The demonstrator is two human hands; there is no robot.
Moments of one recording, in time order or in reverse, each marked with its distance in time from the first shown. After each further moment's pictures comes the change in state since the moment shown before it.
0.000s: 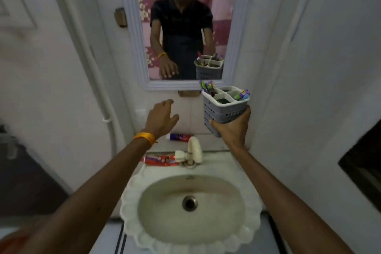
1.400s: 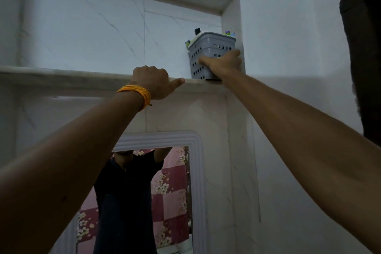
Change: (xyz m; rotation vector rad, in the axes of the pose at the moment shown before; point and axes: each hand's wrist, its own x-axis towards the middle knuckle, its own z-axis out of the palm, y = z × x) left_hand 0.276 0.278 -0.416 0.543 0.741 0.438; right_hand 0.375 -0.523 -0.044 -0.151 0.444 -0.356
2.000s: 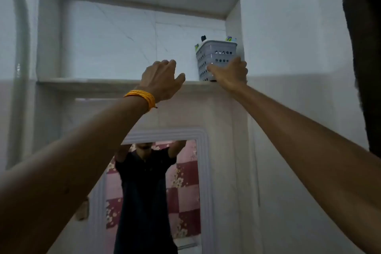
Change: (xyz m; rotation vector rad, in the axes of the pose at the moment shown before) left_hand -0.043 0.010 -0.051 -0.291 0.199 0.004; right_hand -0.062 -0.003 -0.047 -0.147 -0.106 -0.112
